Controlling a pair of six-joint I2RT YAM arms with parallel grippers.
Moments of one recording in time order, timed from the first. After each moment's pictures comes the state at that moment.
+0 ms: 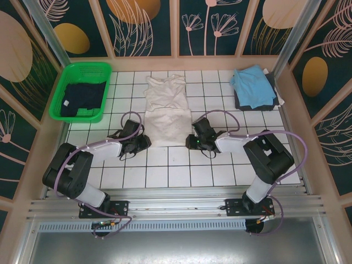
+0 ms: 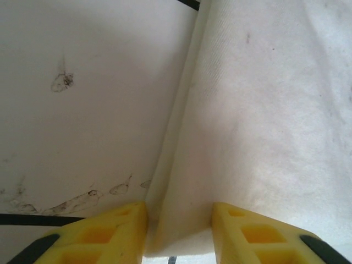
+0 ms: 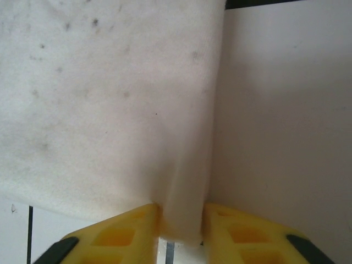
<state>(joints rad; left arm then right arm) -0.44 1.53 0.66 -0.14 0.08 -0.83 0.67 1.68 0.79 -0.07 -0.09 0.63</state>
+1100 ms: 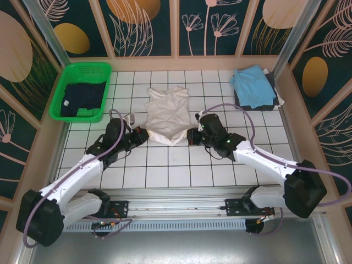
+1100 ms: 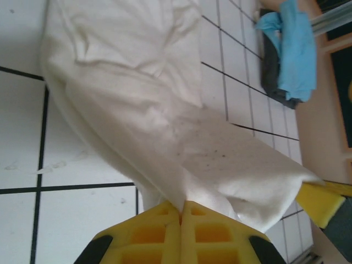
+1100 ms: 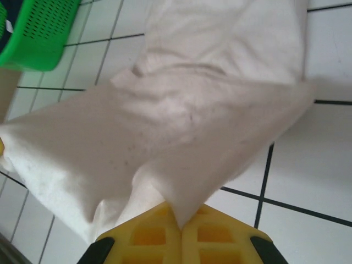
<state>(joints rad) -0.46 1.04 0.62 -0.16 0.25 -0.85 0.74 1.26 0.81 -0.20 -0.06 0.62</state>
